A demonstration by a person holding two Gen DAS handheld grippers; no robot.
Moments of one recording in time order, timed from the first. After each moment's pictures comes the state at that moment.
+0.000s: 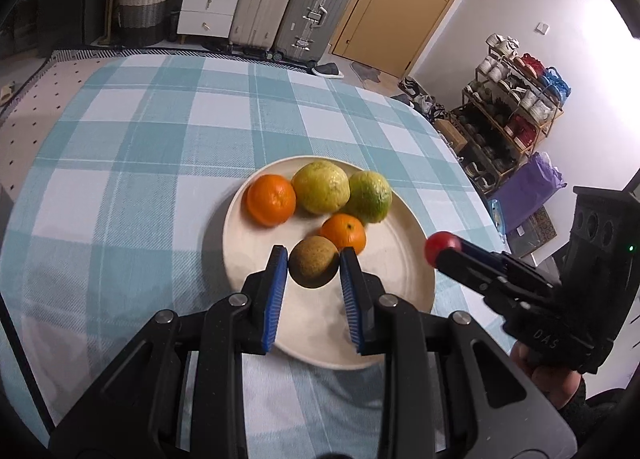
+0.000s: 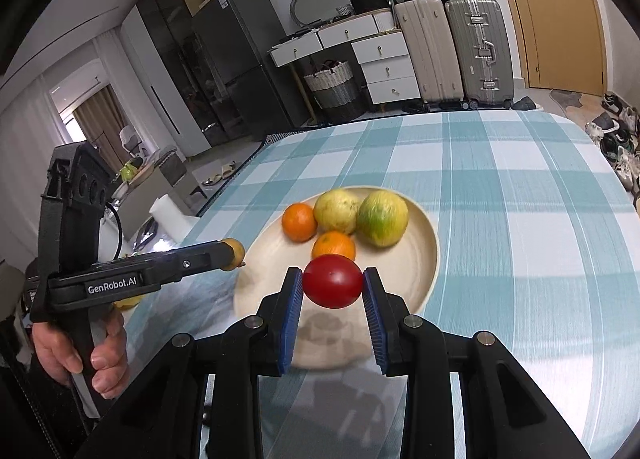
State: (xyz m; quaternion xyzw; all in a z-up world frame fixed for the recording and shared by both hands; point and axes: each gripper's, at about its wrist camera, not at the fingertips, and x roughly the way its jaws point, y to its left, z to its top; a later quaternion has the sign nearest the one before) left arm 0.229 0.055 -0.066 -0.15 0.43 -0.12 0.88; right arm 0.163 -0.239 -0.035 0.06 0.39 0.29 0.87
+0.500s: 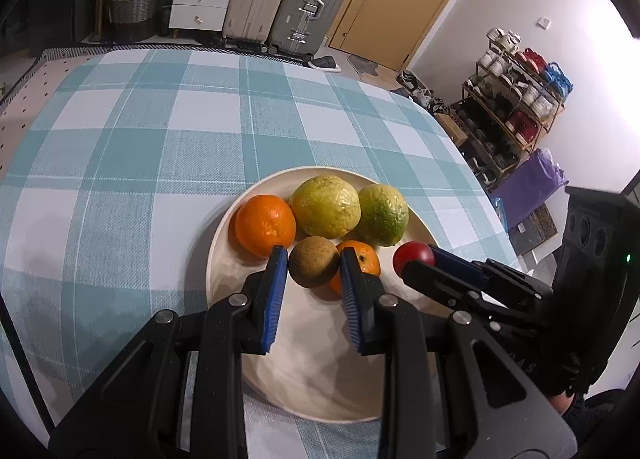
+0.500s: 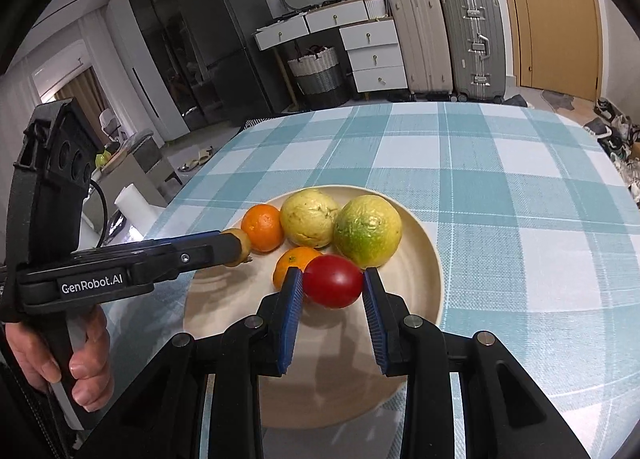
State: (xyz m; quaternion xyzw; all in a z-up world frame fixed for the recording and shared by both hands) left arm 0.275 0.046 -0.090 -0.14 0.44 -0.13 0.88; right arm 0.203 -0.216 -0.062 0.04 0.41 0.27 0.87
